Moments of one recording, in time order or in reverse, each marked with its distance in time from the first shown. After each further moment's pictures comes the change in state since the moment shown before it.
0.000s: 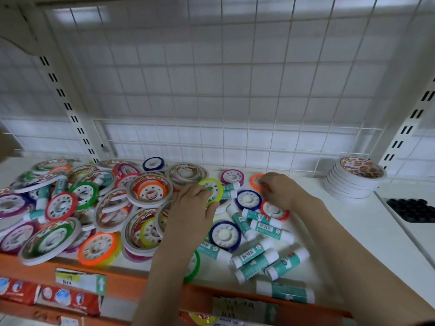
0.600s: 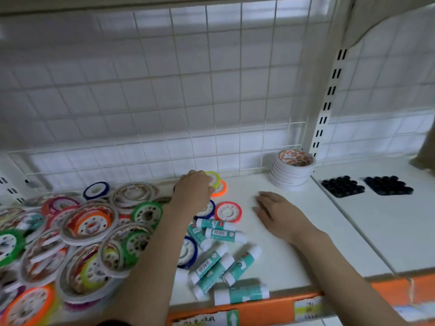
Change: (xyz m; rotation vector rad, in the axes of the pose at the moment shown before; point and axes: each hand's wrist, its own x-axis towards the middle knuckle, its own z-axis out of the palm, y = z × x) left_hand 0.102 0.069 0.034 0.181 -0.230 0.302; right_hand -0.101 0.052 0.011 -0.002 0.181 0.140
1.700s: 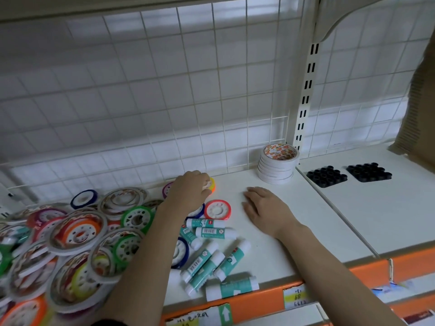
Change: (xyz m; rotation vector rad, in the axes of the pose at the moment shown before) left_hand 0.007 0.012 0.003 -0.063 0.030 0.106; right_hand -0.008 -0.005 0.000 0.064 0.061 0.040
